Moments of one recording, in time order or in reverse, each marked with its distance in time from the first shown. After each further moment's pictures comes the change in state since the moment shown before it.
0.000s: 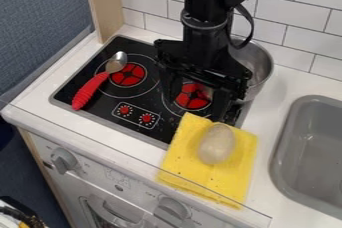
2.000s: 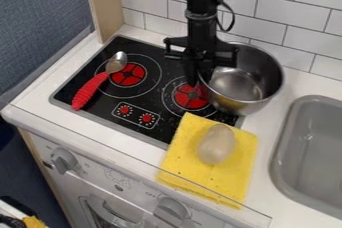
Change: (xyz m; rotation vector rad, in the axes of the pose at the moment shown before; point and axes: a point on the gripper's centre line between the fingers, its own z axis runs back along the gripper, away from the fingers) arm 0.090 0.047 -0.069 -0.071 0.101 0.224
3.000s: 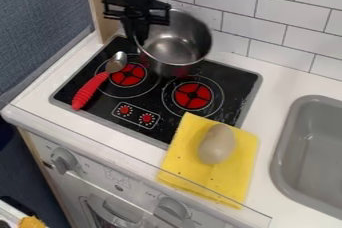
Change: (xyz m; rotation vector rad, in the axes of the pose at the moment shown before) arm 0.035 0.111 0.027 0.065 -0.060 0.104
